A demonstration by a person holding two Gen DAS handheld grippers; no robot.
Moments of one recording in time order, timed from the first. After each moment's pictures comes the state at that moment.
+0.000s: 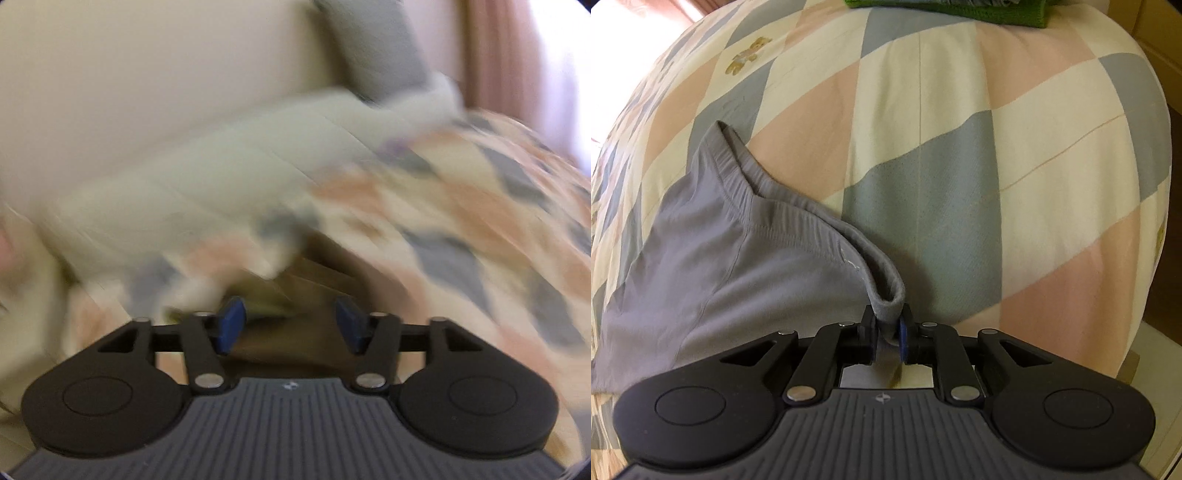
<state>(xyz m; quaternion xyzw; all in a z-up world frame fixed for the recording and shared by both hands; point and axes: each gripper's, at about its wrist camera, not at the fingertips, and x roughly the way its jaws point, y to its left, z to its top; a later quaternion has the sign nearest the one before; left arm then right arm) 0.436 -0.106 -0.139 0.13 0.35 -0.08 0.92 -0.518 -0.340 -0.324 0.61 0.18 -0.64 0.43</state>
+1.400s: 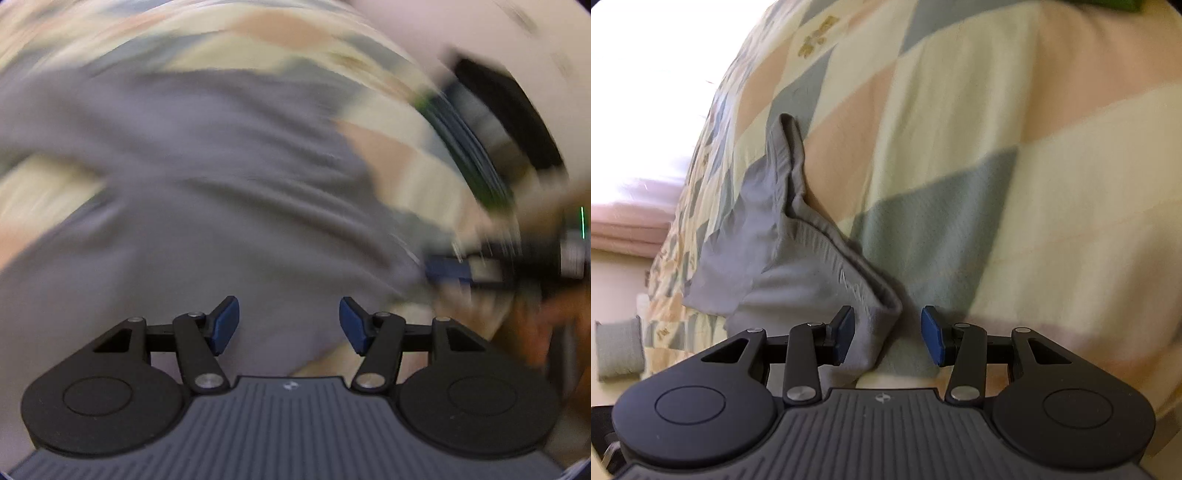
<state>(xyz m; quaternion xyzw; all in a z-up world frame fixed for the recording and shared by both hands) -0.322 -0.284 -0.264 0.36 0.39 -0.71 0.46 -0.627 -0.375 -0.349 0.65 0.16 -0.43 0.61</state>
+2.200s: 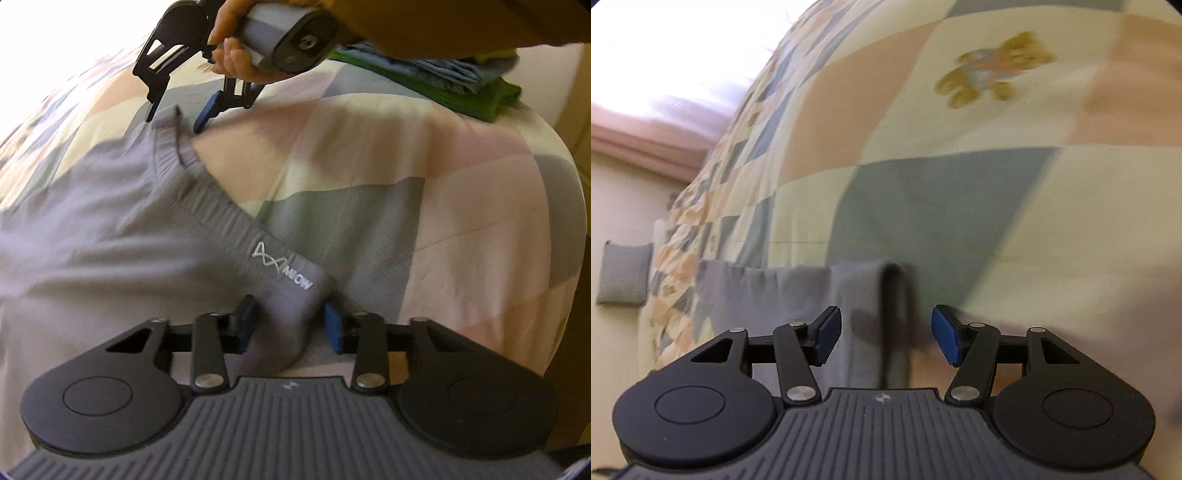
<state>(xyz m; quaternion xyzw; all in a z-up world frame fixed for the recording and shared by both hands) -0.491 -0.282 -0.339 0.43 0.23 -0.69 0.53 -0.537 -0.635 -0.374 0.59 0.24 -0.30 0.71</state>
